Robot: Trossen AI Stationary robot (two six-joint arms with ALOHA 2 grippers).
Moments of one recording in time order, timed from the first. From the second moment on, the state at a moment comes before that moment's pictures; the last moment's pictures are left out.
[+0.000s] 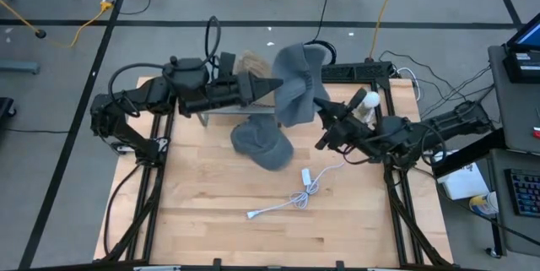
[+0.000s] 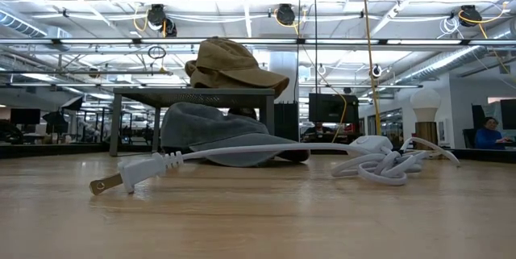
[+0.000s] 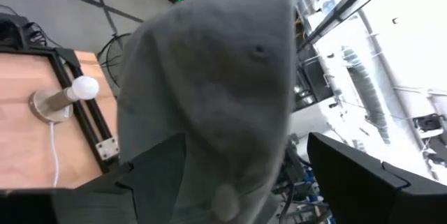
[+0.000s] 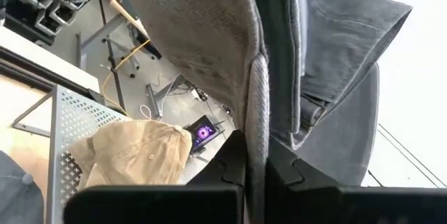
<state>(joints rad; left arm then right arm) -0.05 1.54 1.95 -0.43 -0.31 -1.10 0.33 1.17 1.11 0.31 0.97 -1.09</state>
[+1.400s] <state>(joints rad) -0.05 1.54 1.95 -0.49 -0.22 -1.03 0.39 1.17 1.11 0.30 1.05 -1.01</state>
